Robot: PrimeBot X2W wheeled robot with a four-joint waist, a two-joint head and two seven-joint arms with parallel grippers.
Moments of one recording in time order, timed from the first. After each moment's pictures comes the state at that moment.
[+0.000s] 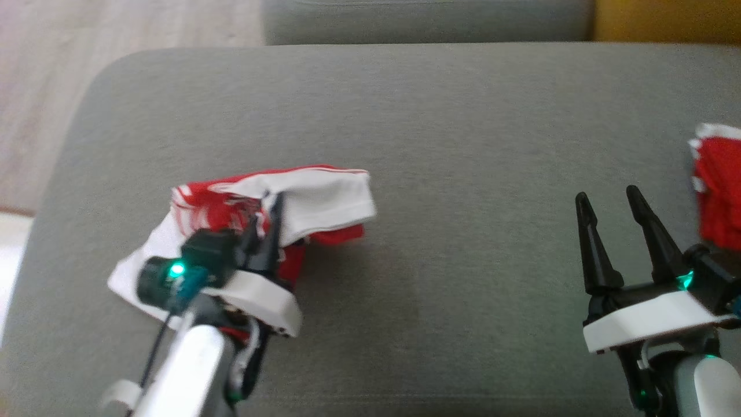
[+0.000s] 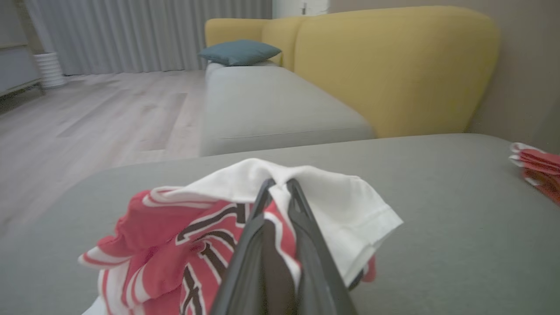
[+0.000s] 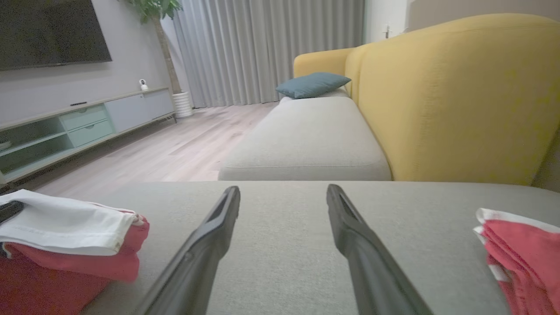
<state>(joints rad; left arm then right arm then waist) -0.21 0.15 -0.41 0.14 -0.24 0.09 -0.11 0.04 -0.07 0.02 -0.20 0.19 0.12 0.10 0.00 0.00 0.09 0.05</state>
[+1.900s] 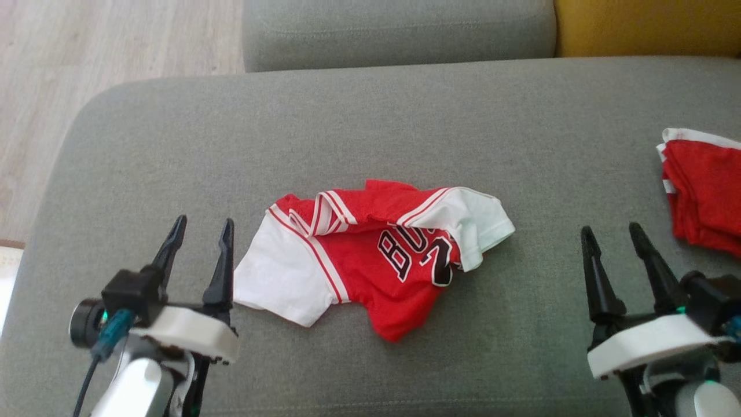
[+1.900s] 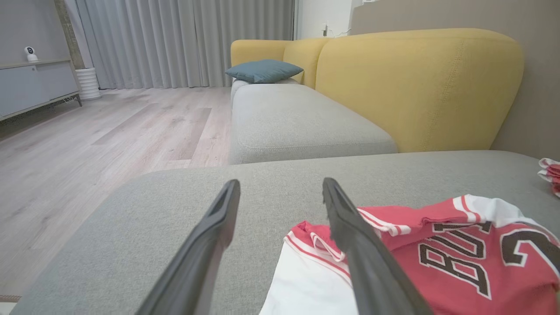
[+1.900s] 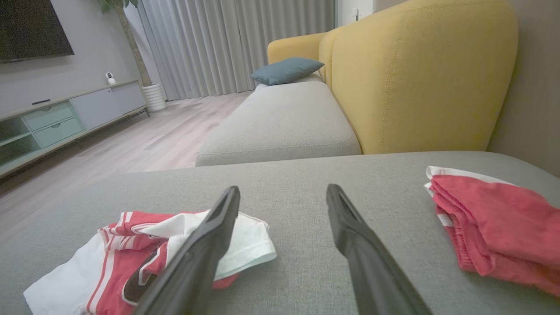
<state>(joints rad) -0.12 0.32 -0.41 0.13 -0.40 0.16 -0.25 0.10 -0.05 -0.01 -0.15 0.19 0.12 0.10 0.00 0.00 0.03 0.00</state>
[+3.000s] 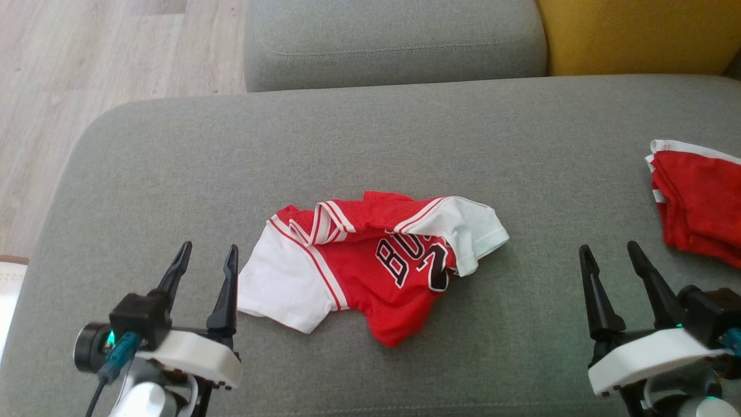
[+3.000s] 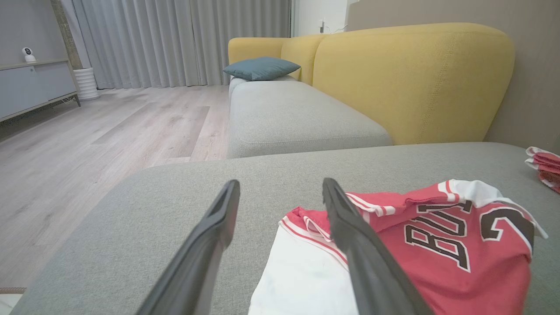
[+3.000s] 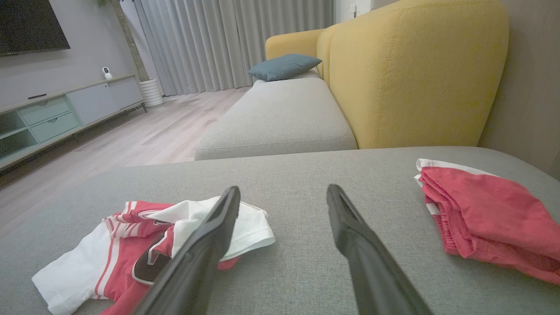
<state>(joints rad) -0.04 0.34 -0.43 0.10 -0.40 0.19 -0.25 0.16 -0.05 -0.02 -0.18 0.18 0.12 0.14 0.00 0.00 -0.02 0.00</state>
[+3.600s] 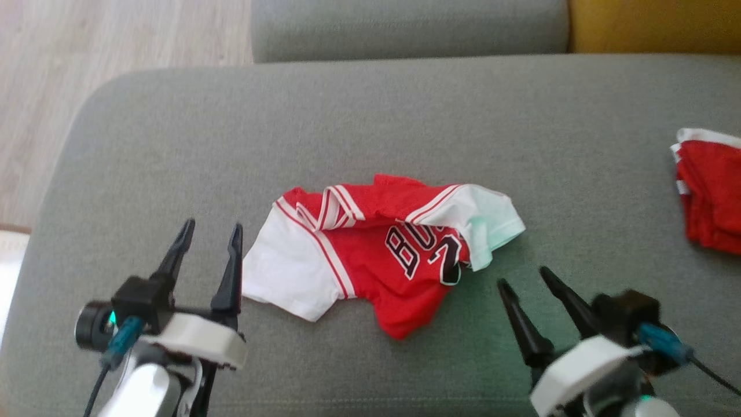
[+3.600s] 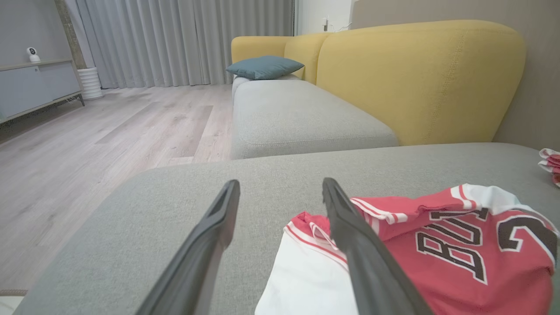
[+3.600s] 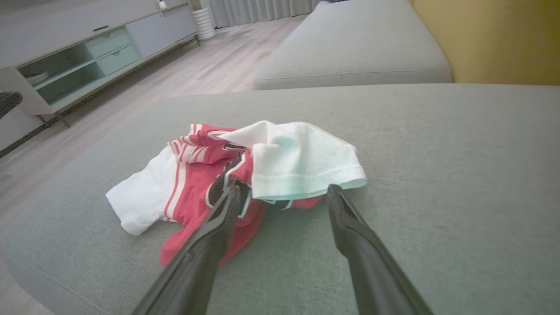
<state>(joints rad) -0.09 0.34 -0.45 0.07 -0.39 0.20 -0.25 0.14 -0.10 0.19 -0.11 0.23 0.12 0.21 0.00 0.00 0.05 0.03</state>
